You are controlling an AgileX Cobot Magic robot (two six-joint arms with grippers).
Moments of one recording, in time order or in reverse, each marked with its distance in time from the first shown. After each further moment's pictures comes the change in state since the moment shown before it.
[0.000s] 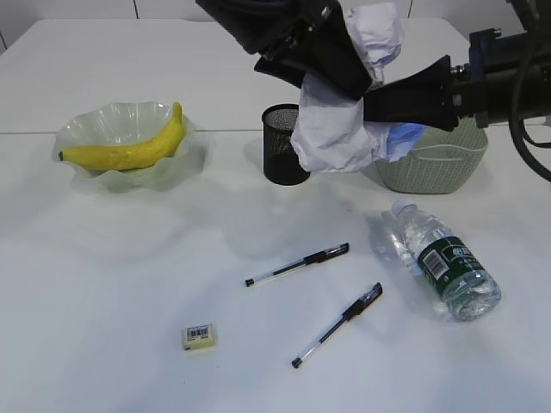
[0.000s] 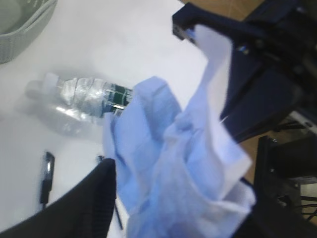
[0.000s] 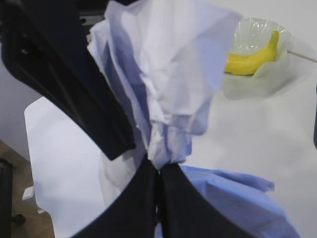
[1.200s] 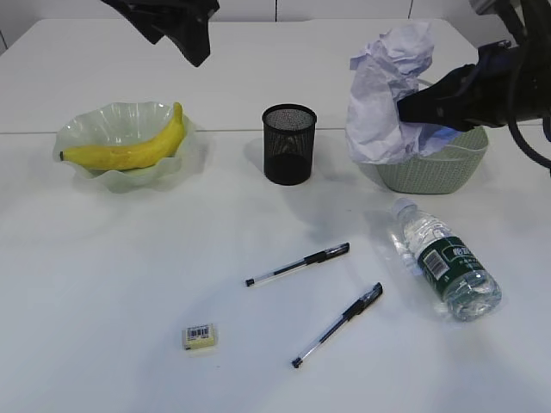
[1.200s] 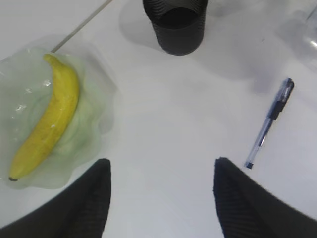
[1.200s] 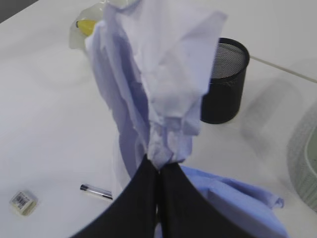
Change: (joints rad) left arm -0.002 -0.145 0.000 0.856 0.014 -0.414; right arm 0.000 0.000 0.000 -0.136 -0.372 0.075
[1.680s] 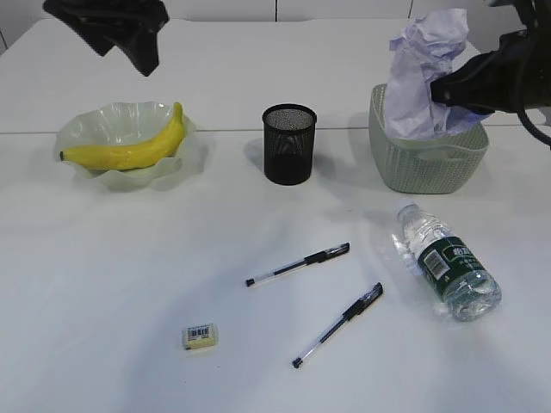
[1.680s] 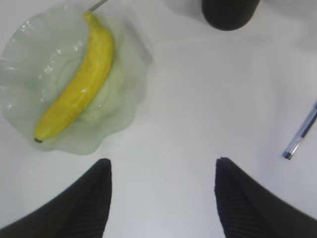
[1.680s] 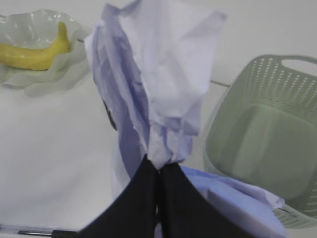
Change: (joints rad) left arm 0.109 -0.013 0.068 0.033 0.002 -0.035; right arm 0.000 0.000 0.000 0.002 -0.271 0.038
